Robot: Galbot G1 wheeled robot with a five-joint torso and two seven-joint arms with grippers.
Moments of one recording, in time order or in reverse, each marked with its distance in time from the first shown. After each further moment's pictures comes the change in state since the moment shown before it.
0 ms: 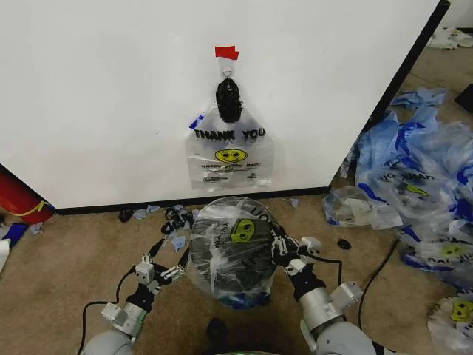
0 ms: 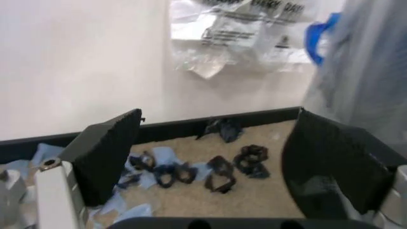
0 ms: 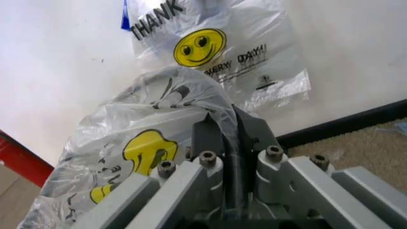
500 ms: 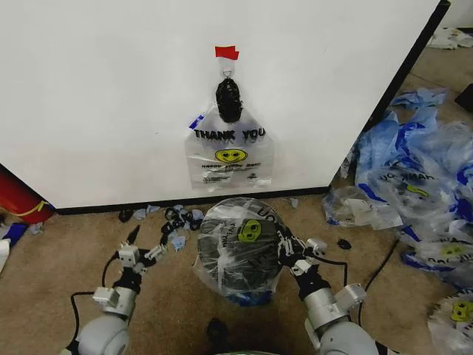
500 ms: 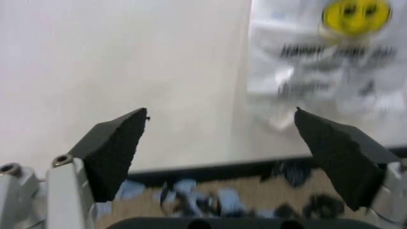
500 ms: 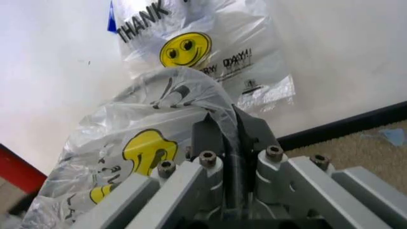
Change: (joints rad) left arm -0.014 0.026 -0.104 -0.142 0.027 0.113 -0.256; right arm -0.010 -0.001 0.027 -0.050 -0.007 0.038 -0.031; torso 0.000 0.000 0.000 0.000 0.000
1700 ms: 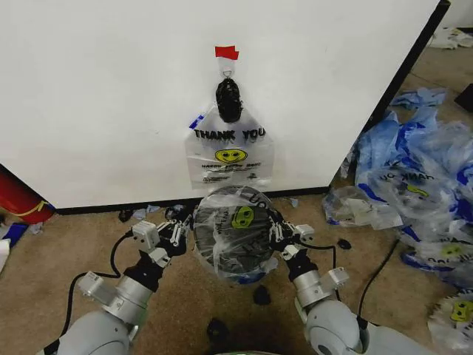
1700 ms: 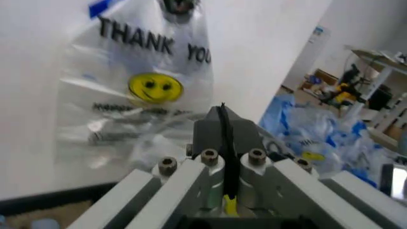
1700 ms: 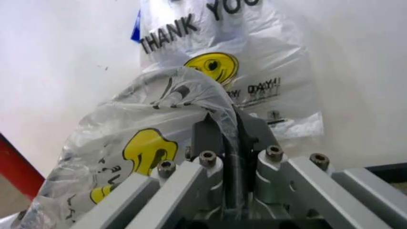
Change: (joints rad) left arm 0.049 0.257 0.055 -0.497 -0.333 0.117 0.074; right arm 0.190 0.044 -0.117 -0.106 -0.094 0.008 -0.008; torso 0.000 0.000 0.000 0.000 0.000
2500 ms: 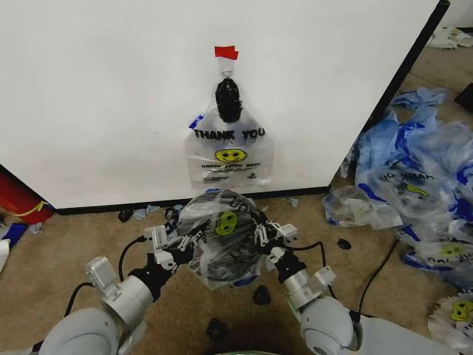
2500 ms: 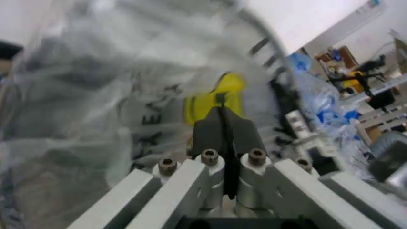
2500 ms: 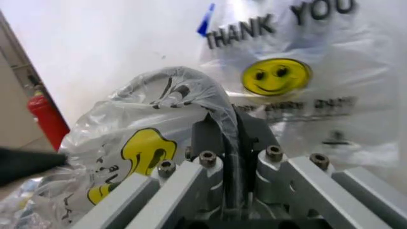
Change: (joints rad) left arm -0.072 0.141 0.024 -0.093 -0.569 0.151 -0.125; right arm 0.201 -0.024 -0.204 0.000 -0.075 -0.031 0.001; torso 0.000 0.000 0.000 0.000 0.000
